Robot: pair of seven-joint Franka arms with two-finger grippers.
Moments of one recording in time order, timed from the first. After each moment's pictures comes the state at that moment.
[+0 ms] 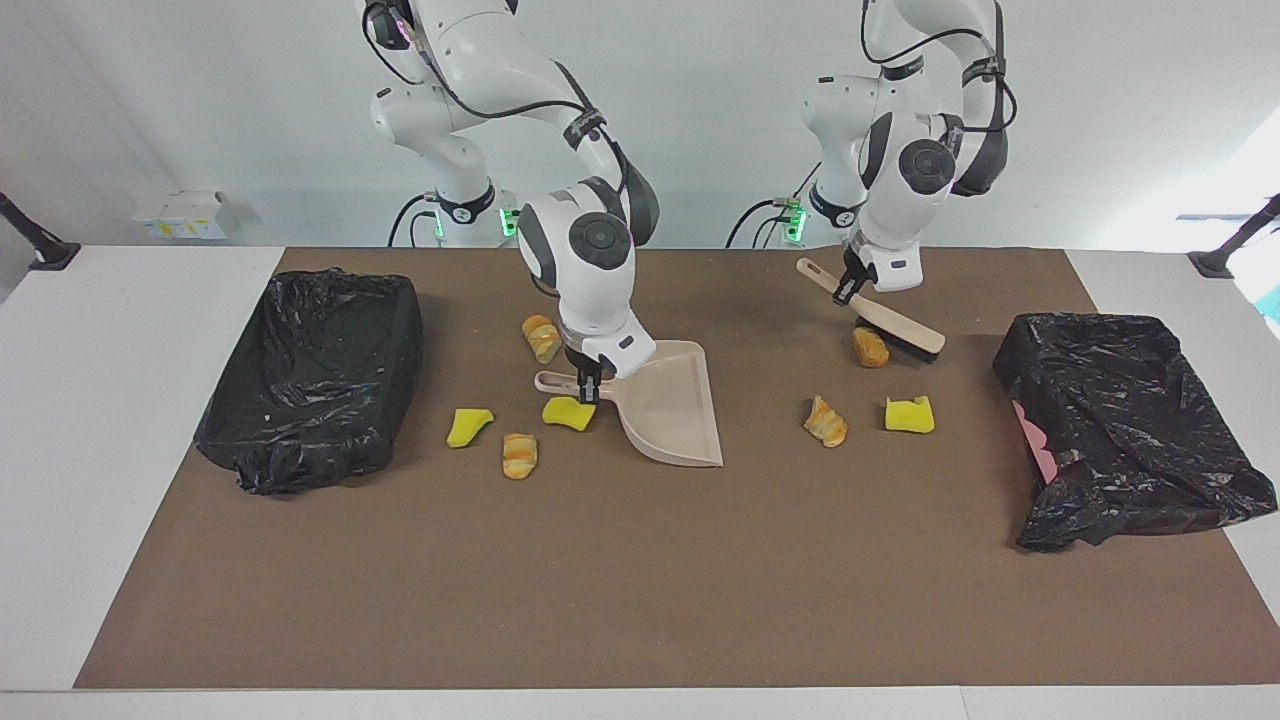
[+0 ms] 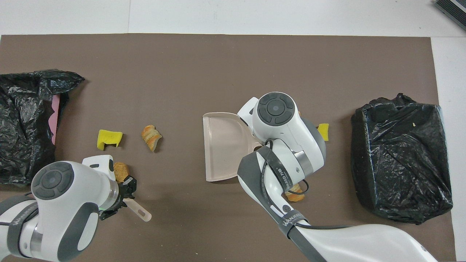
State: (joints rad) left arm -0.27 -0.27 -0.05 -2.53 -0.08 2.09 -1.13; right arm 0.50 0.35 -0.01 -1.77 -0.07 2.02 -1.05
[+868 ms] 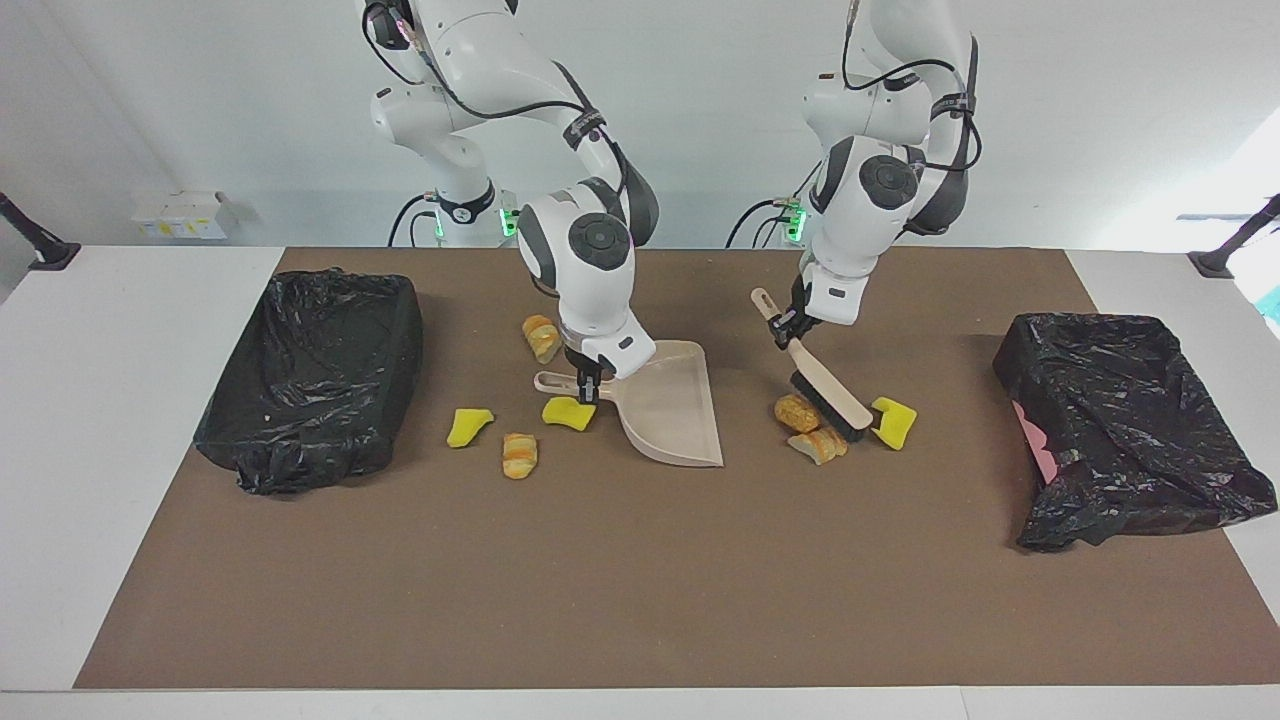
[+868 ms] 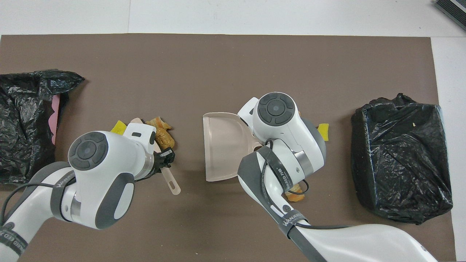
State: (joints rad) left arm -0.35 -0.06 -0.04 -2.22 -0.17 2.09 -0.77; right arm 0.50 0.35 -0.01 -1.78 -0.06 2.03 -1.05
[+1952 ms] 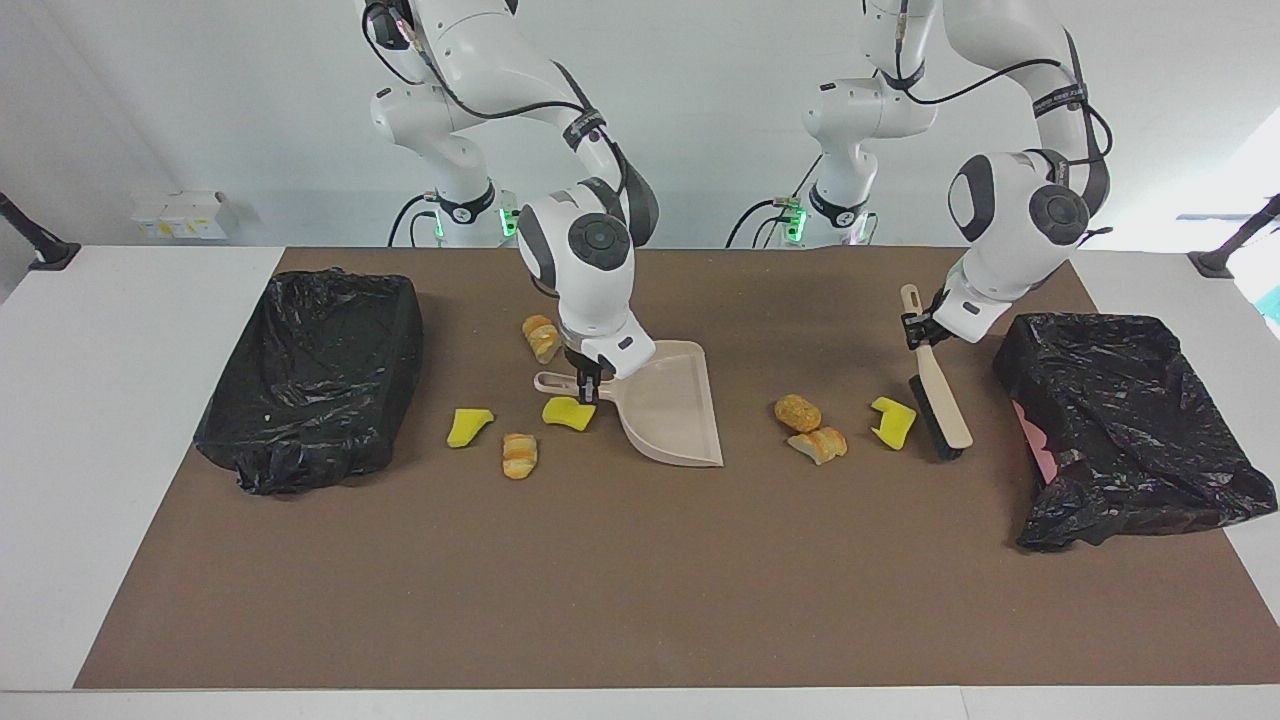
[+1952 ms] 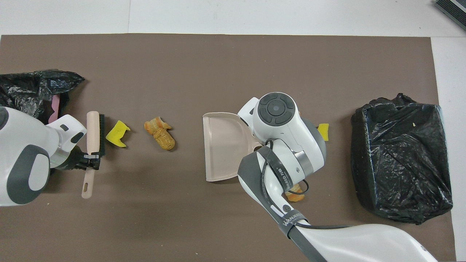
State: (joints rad) left arm -0.02 -0.03 -0.04 -2.23 -0.02 2.01 -0.07; right arm 0.50 0.35 -0.01 -1.78 -0.06 2.03 -1.05
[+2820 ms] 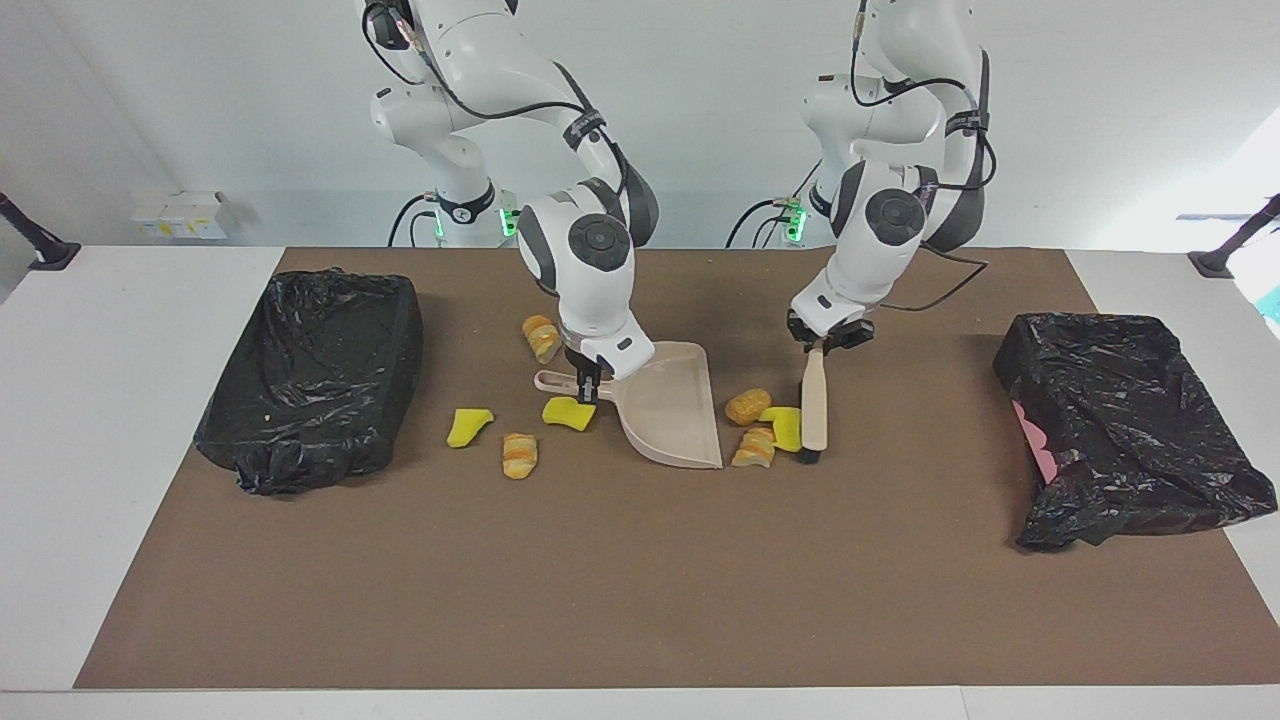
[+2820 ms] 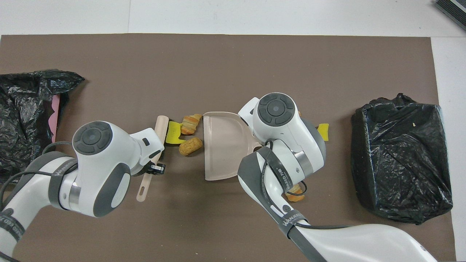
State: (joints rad) left arm -0.36 0.00 -0.06 -2.25 -0.09 2.10 -0.08; right arm 0.50 0.35 -0.01 -1.78 -0.06 2.03 -1.02
